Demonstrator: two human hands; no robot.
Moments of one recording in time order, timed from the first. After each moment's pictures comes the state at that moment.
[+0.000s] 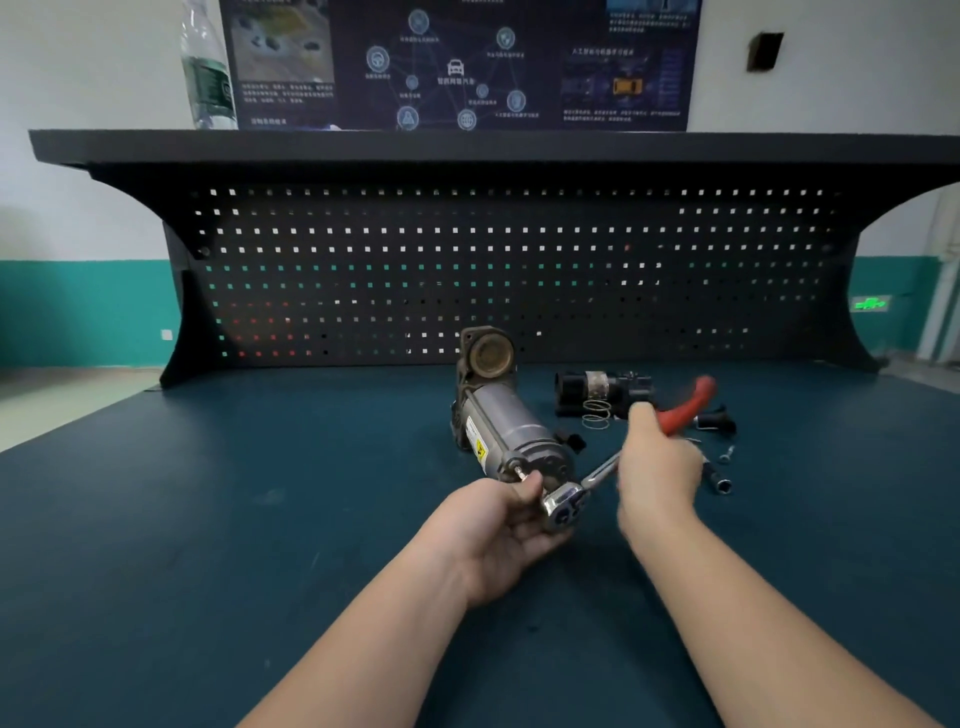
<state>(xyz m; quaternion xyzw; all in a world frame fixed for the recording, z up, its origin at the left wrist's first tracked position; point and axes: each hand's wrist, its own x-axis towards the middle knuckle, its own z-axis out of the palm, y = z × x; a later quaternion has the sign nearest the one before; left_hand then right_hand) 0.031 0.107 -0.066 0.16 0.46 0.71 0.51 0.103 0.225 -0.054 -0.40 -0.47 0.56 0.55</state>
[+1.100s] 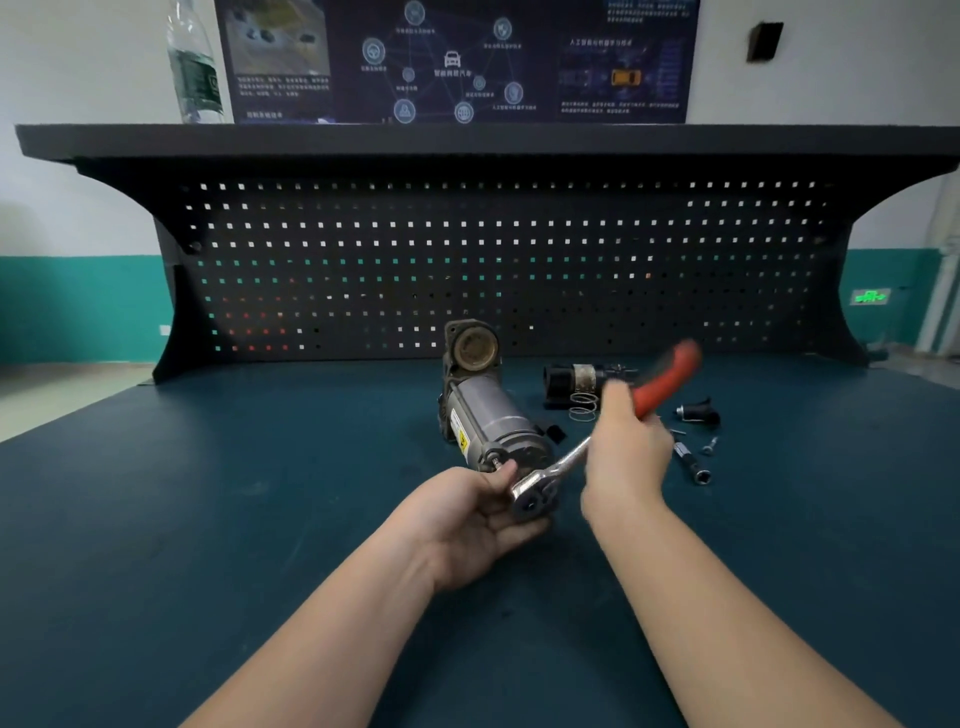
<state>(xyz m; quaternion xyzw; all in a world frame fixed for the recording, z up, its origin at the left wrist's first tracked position) 0.030 0.105 -0.064 0.16 0.47 0.70 0.52 0.099 0.209 -0.049 -0.35 -0.41 0.62 0.57</state>
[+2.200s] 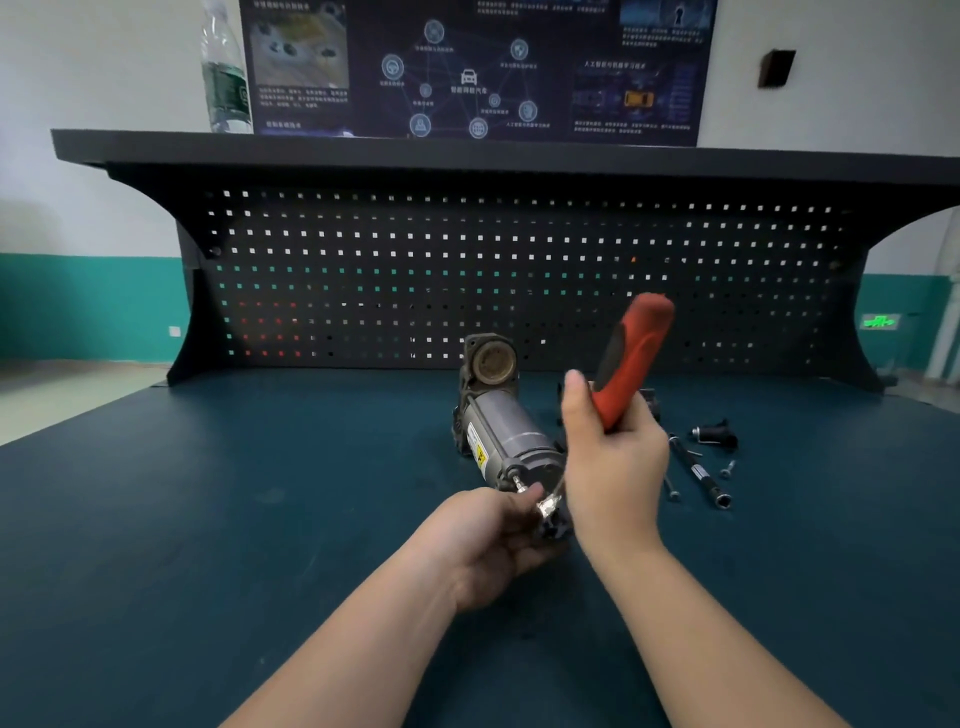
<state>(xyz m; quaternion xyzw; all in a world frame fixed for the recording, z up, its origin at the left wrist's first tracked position) 0.030 0.104 -0.066 0.19 0.46 0.70 0.51 0.095 0.181 -0.047 -0.16 -0.60 0.44 0.65</state>
